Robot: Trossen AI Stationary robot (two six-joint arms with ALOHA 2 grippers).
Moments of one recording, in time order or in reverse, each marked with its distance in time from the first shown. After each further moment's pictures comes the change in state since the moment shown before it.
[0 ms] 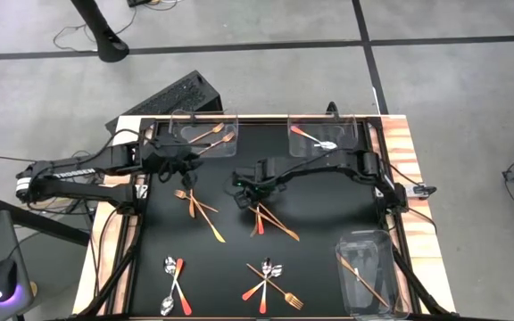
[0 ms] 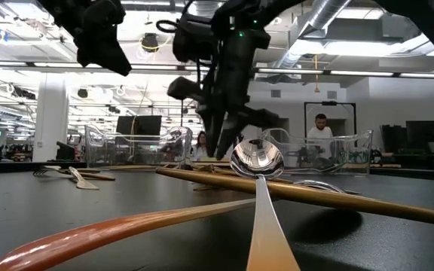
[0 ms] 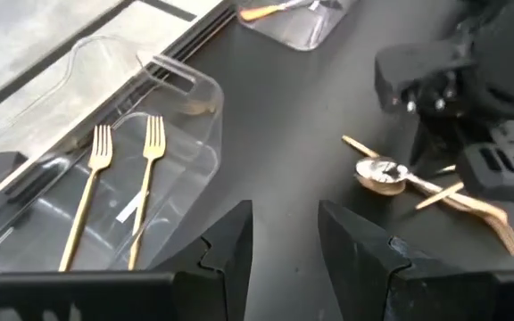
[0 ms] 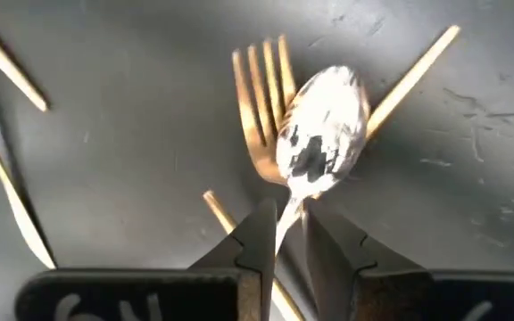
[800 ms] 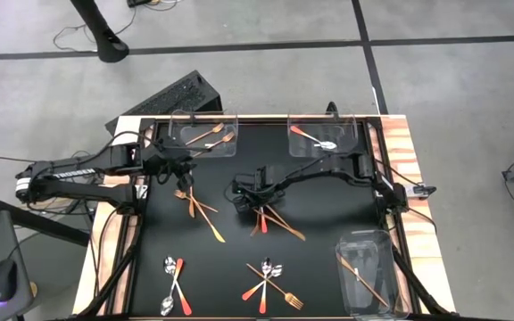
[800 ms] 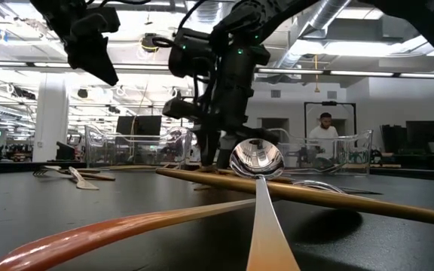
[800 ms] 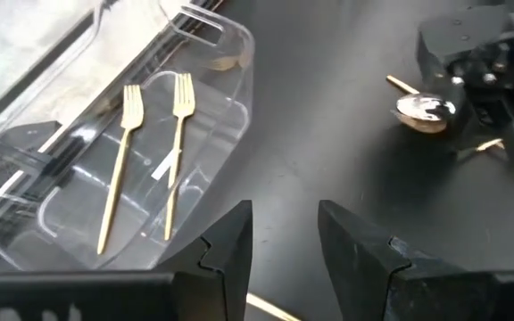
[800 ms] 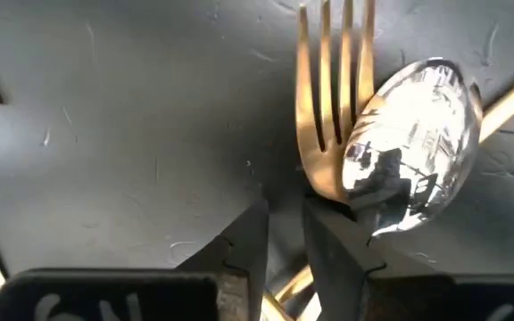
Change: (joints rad) left arm 0.000 -0.001 0.000 -0.126 -0.046 0.025; right arm 0.030 0.068 -0.058 0.088 0.013 0.014
